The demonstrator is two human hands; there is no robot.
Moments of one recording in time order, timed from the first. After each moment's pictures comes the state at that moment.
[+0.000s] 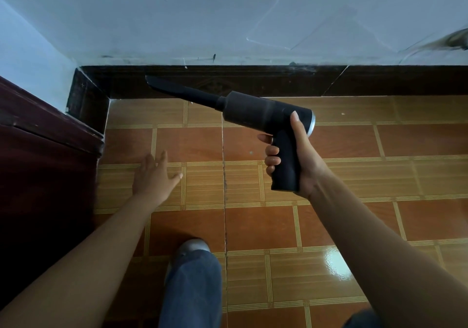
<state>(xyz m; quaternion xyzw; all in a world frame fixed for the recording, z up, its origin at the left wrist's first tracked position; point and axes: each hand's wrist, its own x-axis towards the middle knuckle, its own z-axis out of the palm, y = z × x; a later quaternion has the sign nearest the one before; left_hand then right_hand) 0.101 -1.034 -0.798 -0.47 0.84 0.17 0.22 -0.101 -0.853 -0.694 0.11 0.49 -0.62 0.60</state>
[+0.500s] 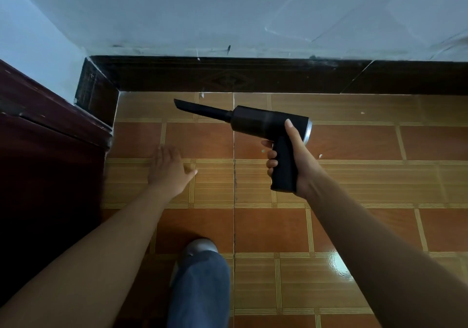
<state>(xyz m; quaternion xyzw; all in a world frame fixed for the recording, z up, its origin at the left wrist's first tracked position) 0.088 -1.040 -0.814 -0.44 0.84 0.15 0.28 -0.096 -0.869 -0.738 0.15 0.53 -0.59 0.59</state>
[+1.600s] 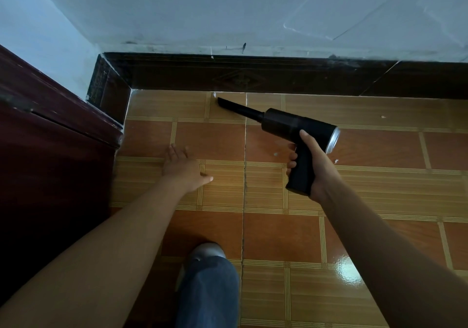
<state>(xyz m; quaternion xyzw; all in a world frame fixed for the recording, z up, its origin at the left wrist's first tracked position) 0.072 -1.044 -0.811 -0.40 0.82 0.12 0.39 -0.108 -0.864 -0.773 0.19 0.56 -0.62 0.52</state>
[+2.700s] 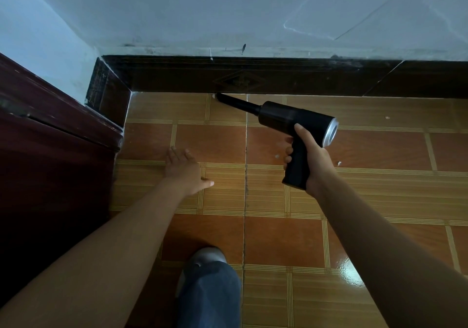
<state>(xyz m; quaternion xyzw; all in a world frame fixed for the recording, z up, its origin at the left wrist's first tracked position) 0.068 -1.044 -0.810 -0.39 0.82 0.10 0.41 -0.110 -0.880 -0.769 0.15 0.58 -0.64 0.49</state>
